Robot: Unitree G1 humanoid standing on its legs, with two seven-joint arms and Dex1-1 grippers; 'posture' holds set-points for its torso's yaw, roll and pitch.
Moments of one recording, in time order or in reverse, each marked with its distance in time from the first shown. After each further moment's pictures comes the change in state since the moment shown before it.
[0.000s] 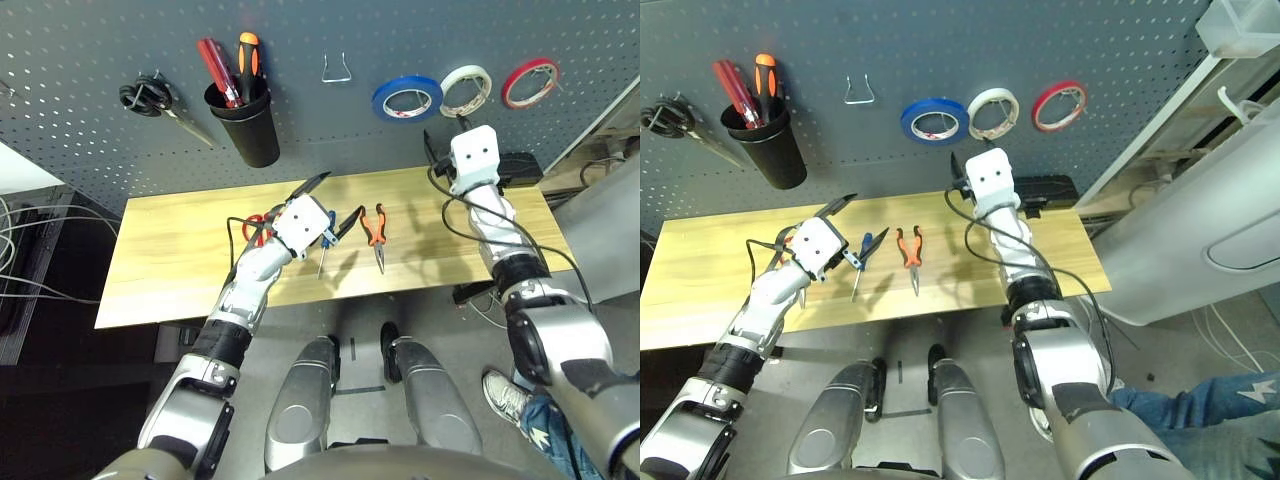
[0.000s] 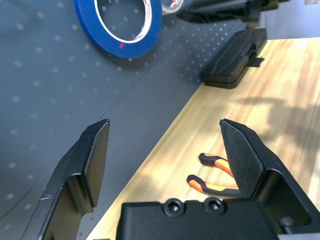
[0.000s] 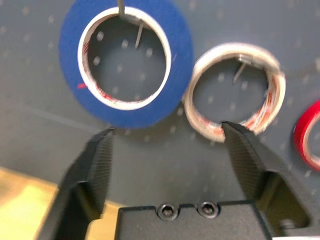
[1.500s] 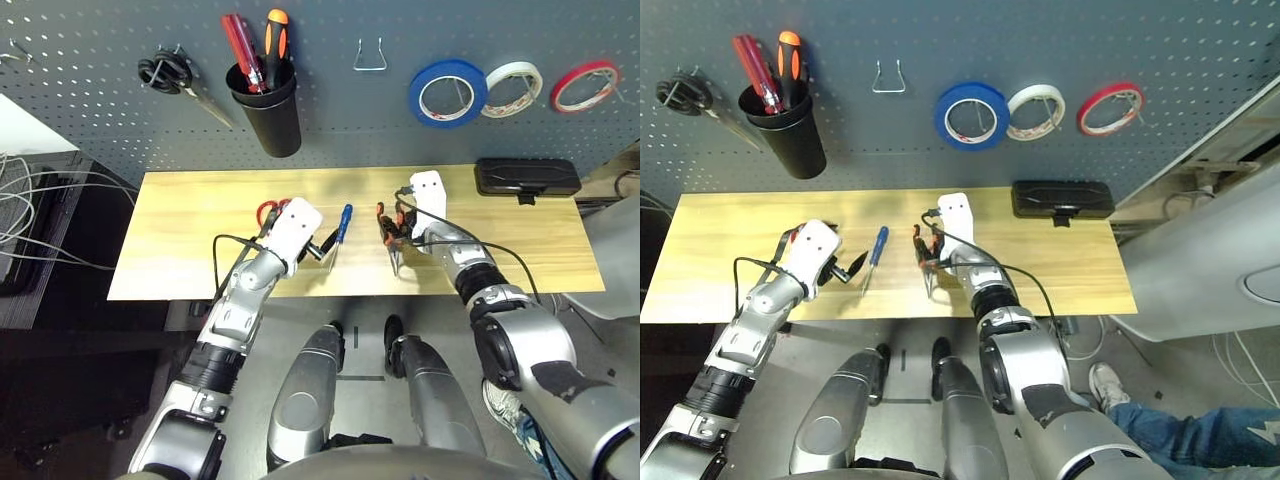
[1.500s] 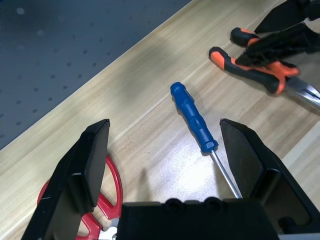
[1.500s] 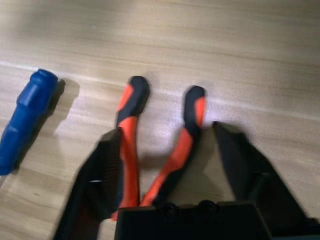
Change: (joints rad) left arm 0.131 0.005 0.017 -0.240 0.043 0.528 0.065; right arm -0.187 0.196 -0.037 0.275 0.088 0.745 0.010
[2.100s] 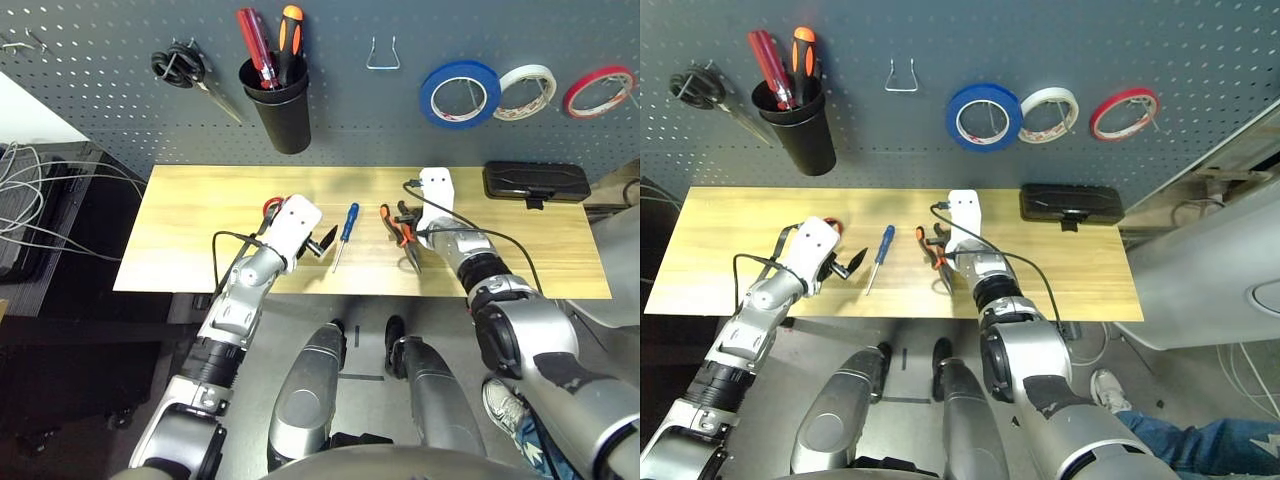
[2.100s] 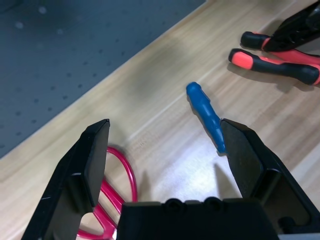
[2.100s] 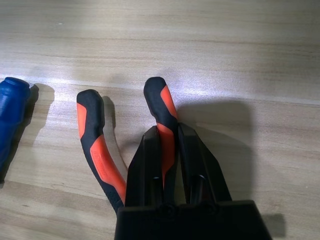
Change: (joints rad) left arm -0.063 0.010 0.014 0.096 -0.001 -0.078 0.000; right arm -0.021 -0.016 -0.052 0.007 0.032 0.080 -0.037
